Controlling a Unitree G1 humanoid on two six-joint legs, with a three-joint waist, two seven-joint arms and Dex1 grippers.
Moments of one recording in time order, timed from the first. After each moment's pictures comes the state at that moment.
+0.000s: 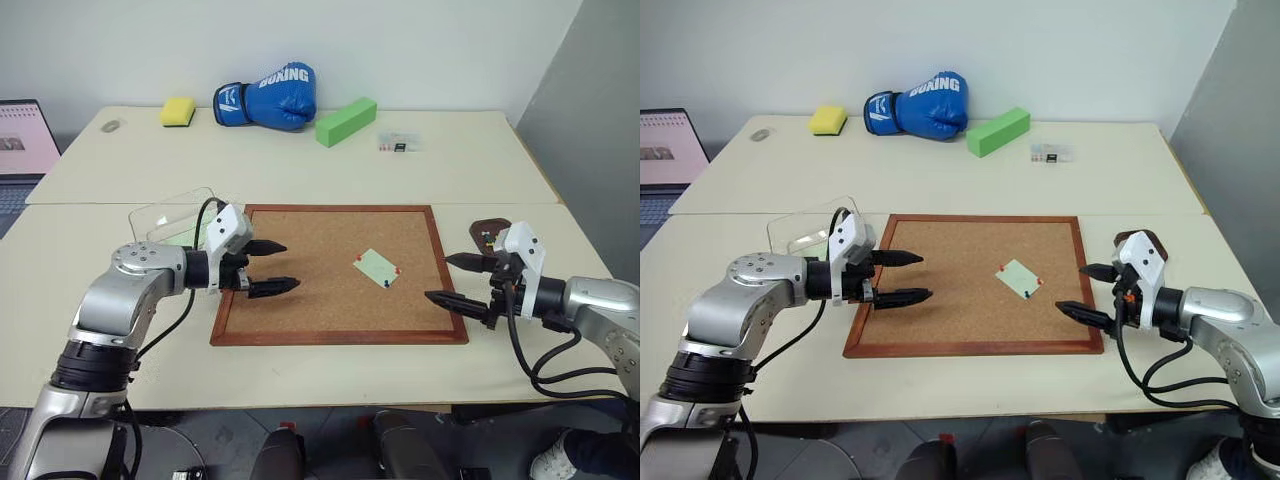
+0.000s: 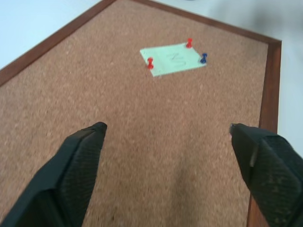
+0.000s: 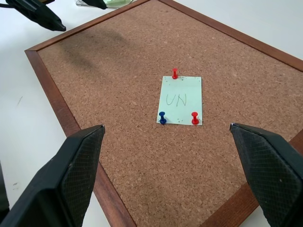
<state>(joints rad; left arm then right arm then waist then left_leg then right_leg) -0.49 0.74 -0.03 0.00 -0.40 0.56 -1.12 -0.22 -0.79 -0.14 -0.45 0.60 0.79 0.82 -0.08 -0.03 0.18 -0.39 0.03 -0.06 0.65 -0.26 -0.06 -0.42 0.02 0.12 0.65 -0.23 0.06</state>
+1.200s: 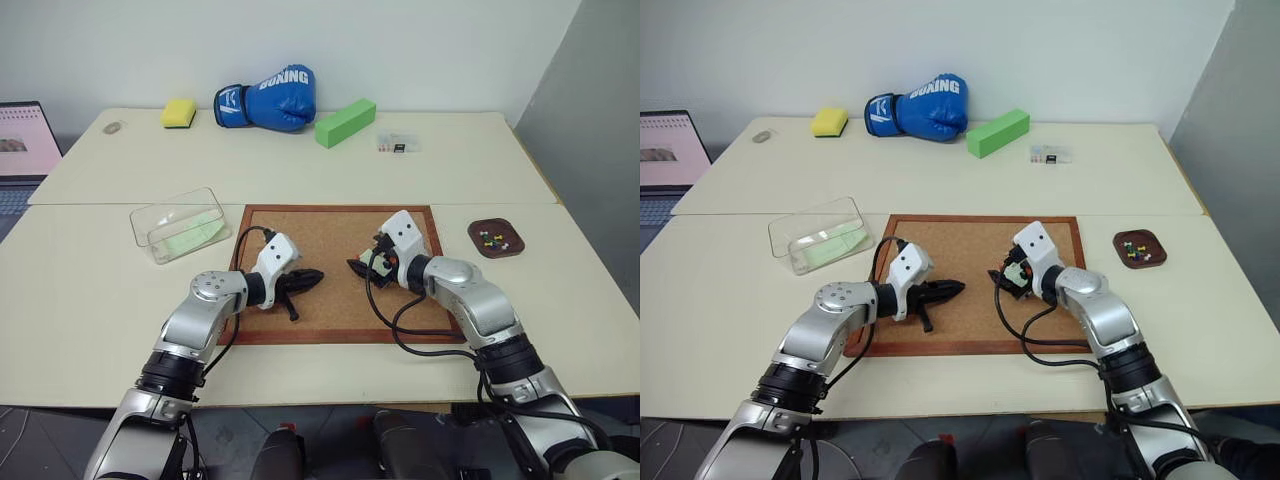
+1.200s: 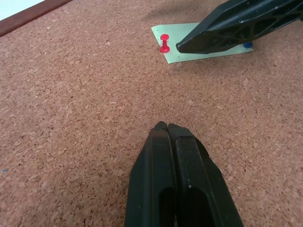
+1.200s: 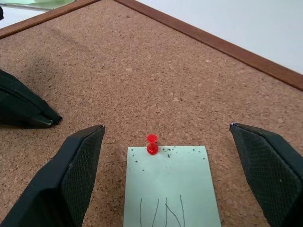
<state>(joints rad) -0.46 0.49 -0.17 0.16 -0.19 0.36 -0.90 -0.58 -0.27 0.24 0.10 0.16 0.58 0.52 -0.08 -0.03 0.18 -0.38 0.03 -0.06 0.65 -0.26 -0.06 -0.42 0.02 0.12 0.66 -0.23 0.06</state>
